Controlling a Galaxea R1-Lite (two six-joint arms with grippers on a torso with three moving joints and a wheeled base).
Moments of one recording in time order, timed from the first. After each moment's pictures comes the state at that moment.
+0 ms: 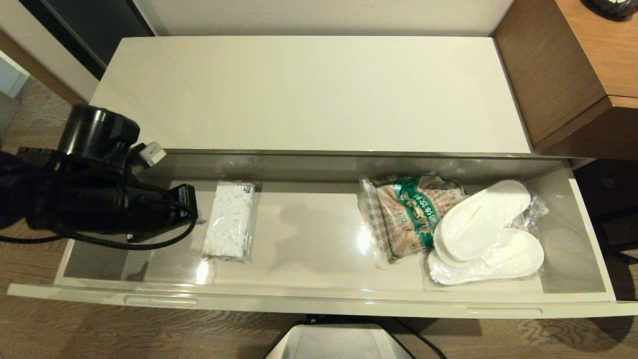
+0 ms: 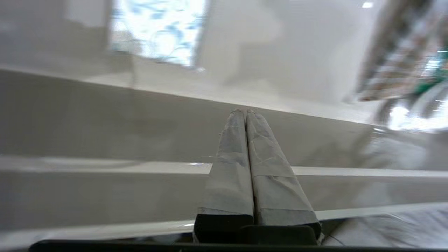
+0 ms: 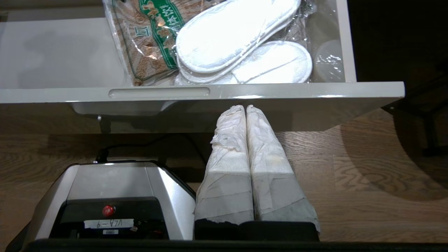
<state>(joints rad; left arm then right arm) -0.21 1.56 -1.13 0.27 -0.13 -0.42 0.00 0.00 0.00 0.00 -0.02 0.04</state>
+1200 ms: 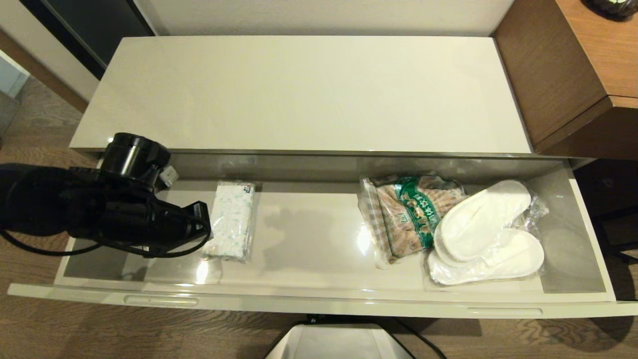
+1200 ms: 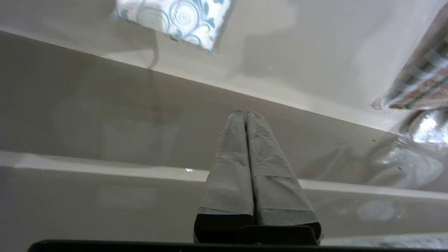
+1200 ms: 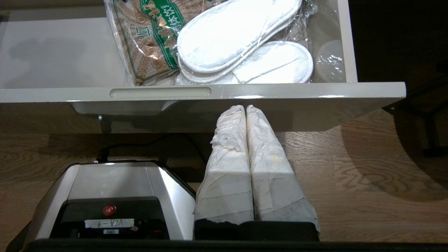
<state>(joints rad) -0.21 1.66 -1.09 0.23 -0.09 -0.49 0.00 0.00 0.00 0.00 -0.02 0.04</state>
